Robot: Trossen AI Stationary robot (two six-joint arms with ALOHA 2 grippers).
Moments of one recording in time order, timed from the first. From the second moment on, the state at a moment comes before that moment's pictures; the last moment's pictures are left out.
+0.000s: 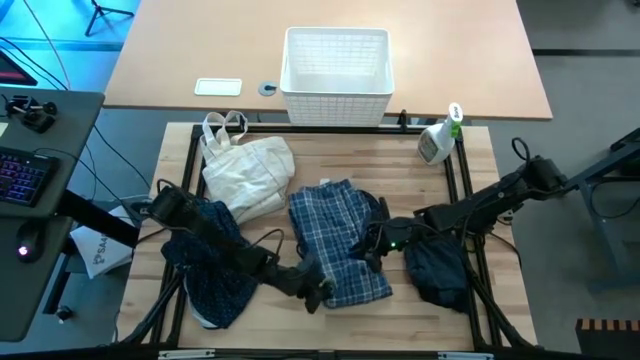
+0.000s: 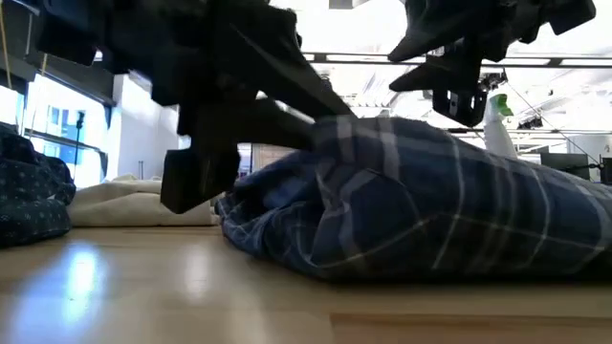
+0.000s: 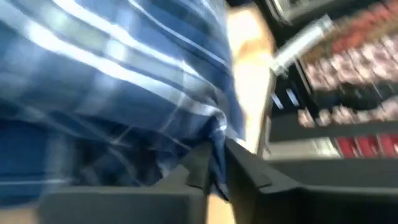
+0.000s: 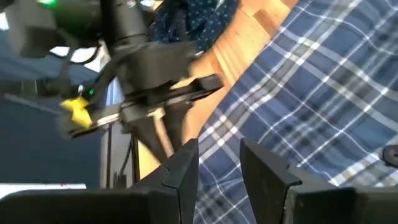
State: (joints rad) left arm -0.50 1.97 0.99 0.46 -0.20 -1.18; right arm 0.32 1.39 0.72 0.14 0.08 0.88
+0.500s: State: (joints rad) left arm -0.56 1.91 0.99 0.30 0.06 -1.07; right arm 0.22 1.75 0.72 0.22 0.18 1.15
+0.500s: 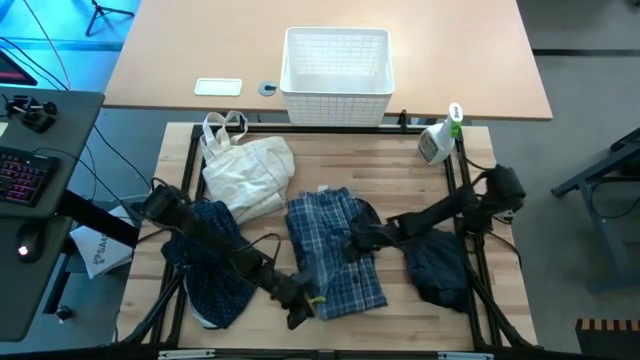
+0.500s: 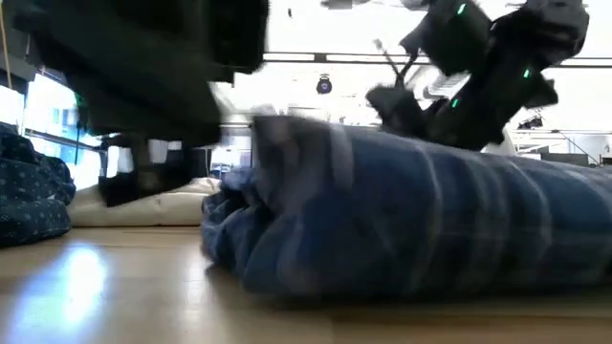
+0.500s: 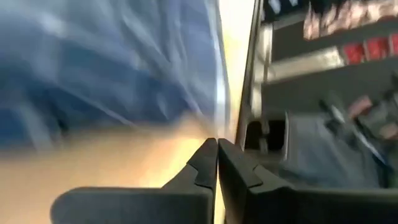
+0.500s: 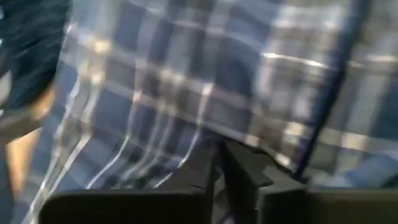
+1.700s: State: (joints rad) left arm 0.39 1.66 0.94 -0.14 -0.05 -0.62; right arm 0.16 1.55 0.72 -0.02 -0.02 0.92
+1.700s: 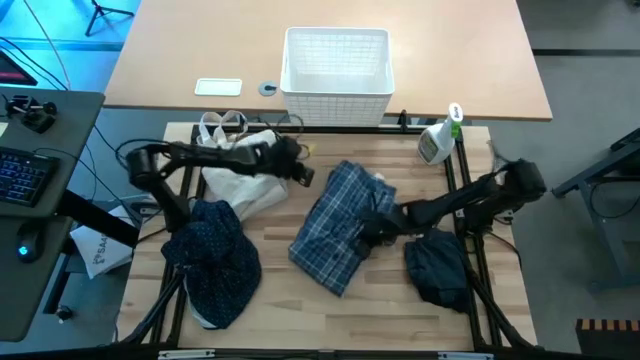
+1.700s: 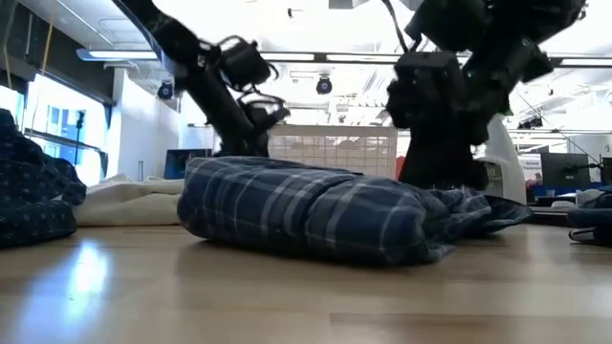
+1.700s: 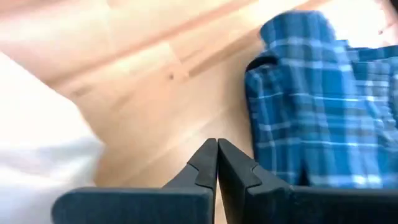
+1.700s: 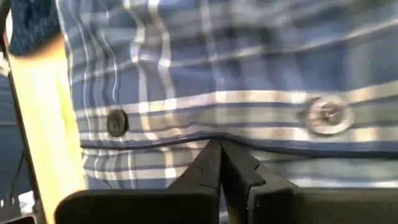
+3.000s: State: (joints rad) left arm 0.16 1.65 1.01 -0.08 -0.04 -1.00; right arm -0.60 1.53 1.01 -0.49 -0.67 -0.02
